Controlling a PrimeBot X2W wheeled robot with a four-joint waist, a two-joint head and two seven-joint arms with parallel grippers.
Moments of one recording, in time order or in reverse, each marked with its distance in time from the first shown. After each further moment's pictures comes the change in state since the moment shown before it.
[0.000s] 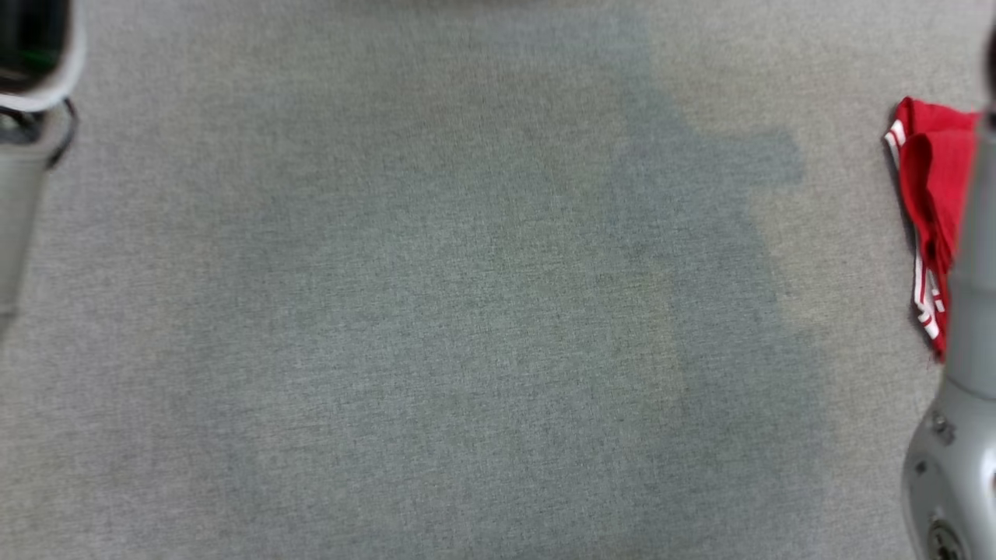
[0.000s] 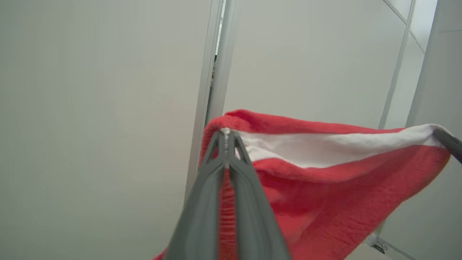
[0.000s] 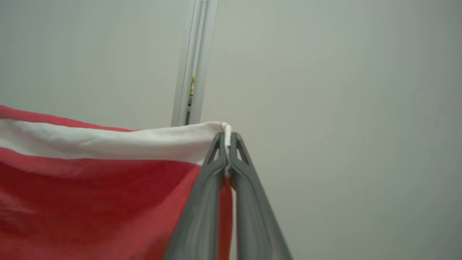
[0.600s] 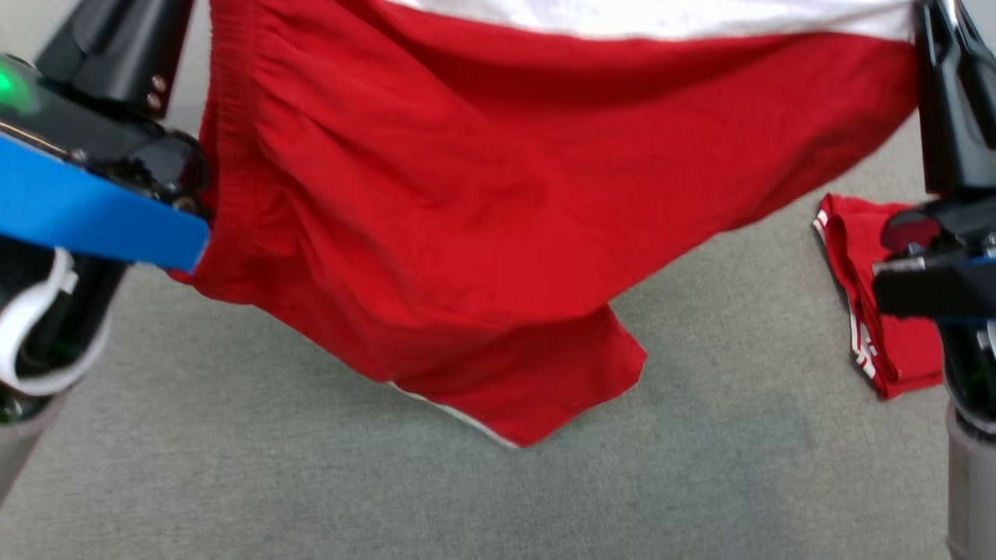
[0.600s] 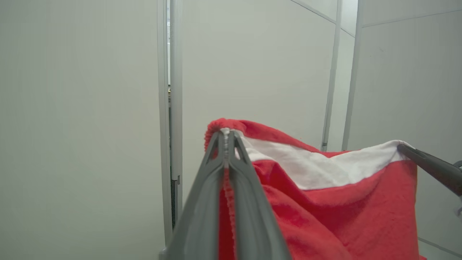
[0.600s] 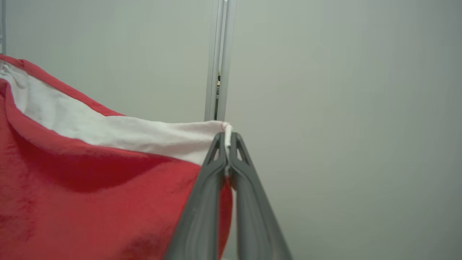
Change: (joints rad) left arm 0.443 0.197 0.019 -0.466 -0.089 0.101 0.077; right arm 0.639 -0.052 0.031 -0.502 0.160 0.000 0.267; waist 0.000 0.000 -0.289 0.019
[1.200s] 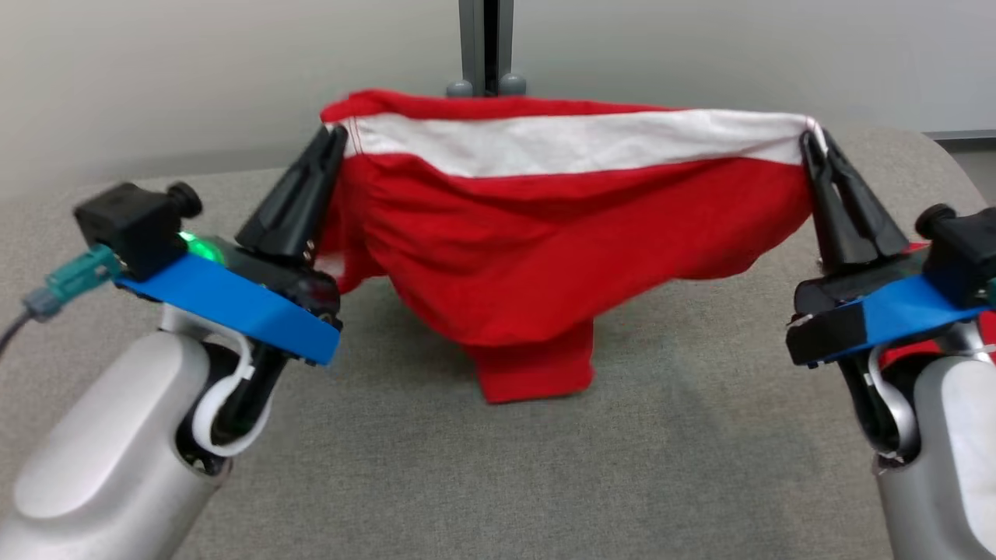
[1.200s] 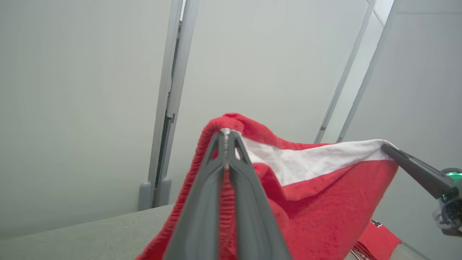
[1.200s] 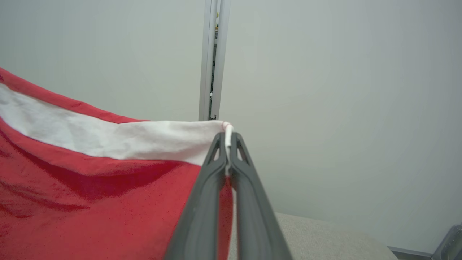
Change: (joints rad) left arm 0.202 -0.231 -0.145 0.439 -0.003 -0.159 -0.254; right arm 0.047 0.022 0.060 0.442 -0.136 0.000 -0.208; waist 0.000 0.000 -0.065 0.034
